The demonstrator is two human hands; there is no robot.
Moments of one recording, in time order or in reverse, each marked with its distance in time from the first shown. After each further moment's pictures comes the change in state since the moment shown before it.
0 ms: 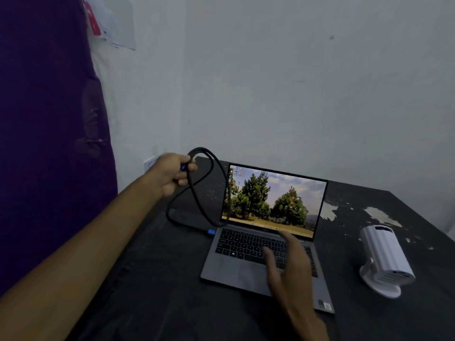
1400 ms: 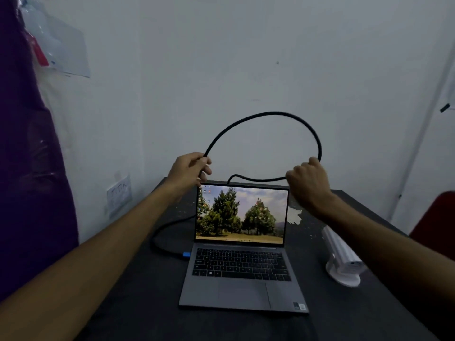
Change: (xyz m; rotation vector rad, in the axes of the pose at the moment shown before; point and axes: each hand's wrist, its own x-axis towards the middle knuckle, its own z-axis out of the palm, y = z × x) left_hand 0.051 0.004 0.078 0.383 -0.181 0.528; right_hand 0.213 -0.014 -0.125 -1.251 -0.139 -0.339
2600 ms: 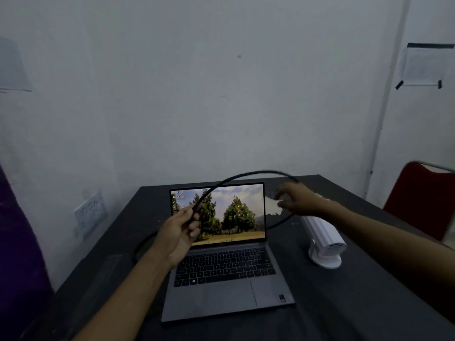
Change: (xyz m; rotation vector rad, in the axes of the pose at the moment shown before) left_hand -0.075 -0.056 0.071 -0.871 -0.099 -0.469; right_hand -0.041 0.046 0.105 0.889 -0.388 0.040
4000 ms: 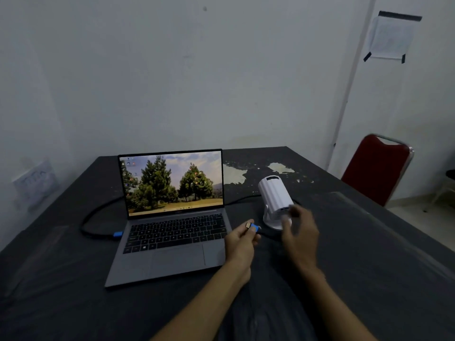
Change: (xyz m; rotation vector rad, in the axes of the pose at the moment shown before) left_hand -0.025 -0.253 0.151 0.204 0.224 -0.161; right_hand -0.178 0.048 0.132 0.485 0.864 0.360
